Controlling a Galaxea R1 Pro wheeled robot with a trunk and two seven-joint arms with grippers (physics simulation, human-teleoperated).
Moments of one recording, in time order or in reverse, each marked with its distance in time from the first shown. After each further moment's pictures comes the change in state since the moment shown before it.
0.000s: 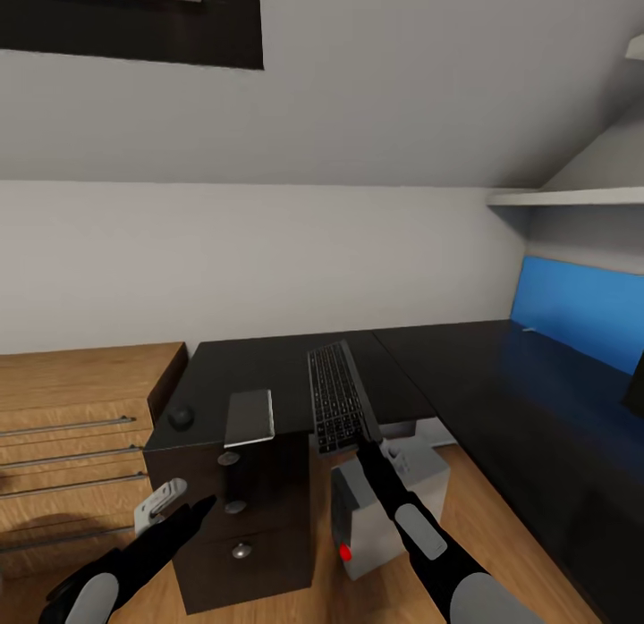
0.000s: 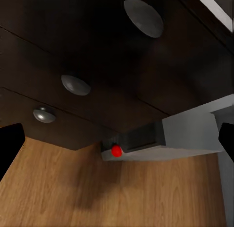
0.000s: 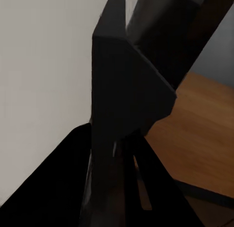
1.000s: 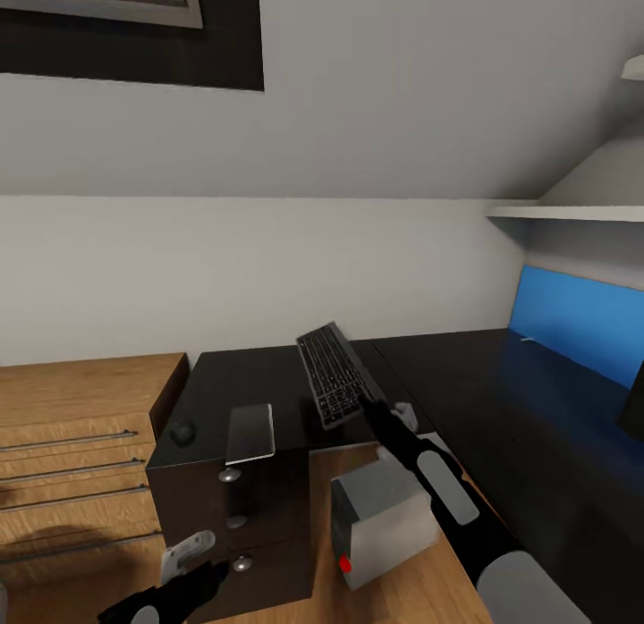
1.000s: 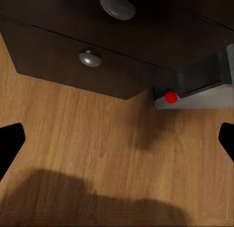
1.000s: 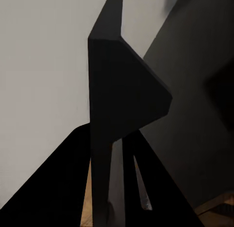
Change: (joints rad) left arm 0.000 -0.004 -0.148 0.238 -0.162 -0.005 0.058; right arm 0.005 -0.103 0.001 -0.444 -0.007 0.309 -0.364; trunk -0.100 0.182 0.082
